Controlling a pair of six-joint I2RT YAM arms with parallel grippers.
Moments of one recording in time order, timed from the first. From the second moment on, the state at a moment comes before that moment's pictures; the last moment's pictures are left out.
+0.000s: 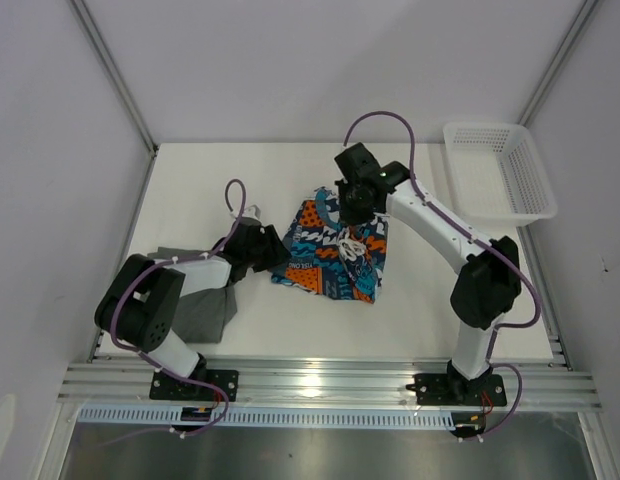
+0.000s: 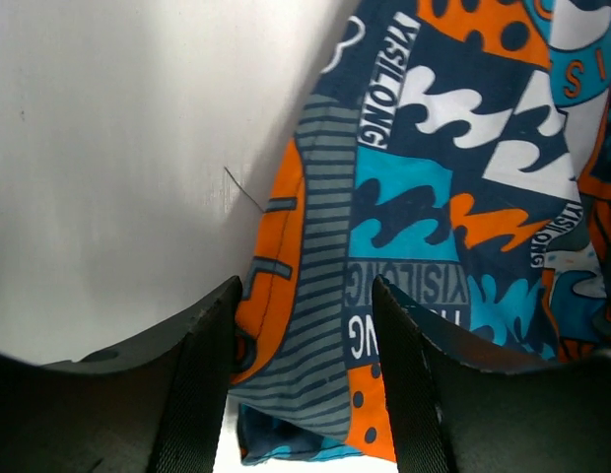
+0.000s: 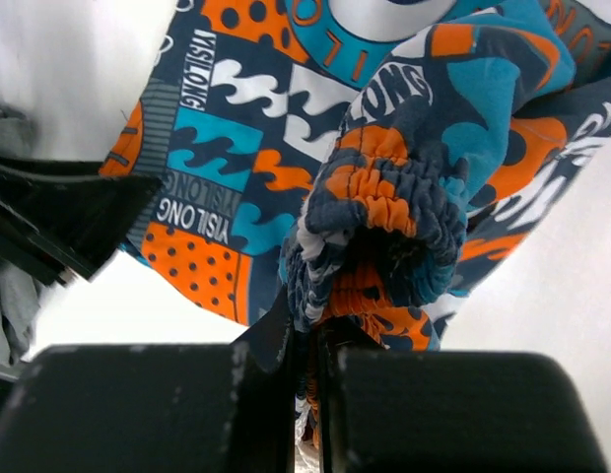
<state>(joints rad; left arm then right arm) -0.42 1.58 0.67 0.15 0.06 -0.71 0.62 1.81 1.73 -0.93 0.05 0.46</state>
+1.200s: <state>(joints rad) -0.46 1.48 0.55 0.19 0.03 -0.67 0.75 2.05 1.96 -0.91 0.16 0.55</state>
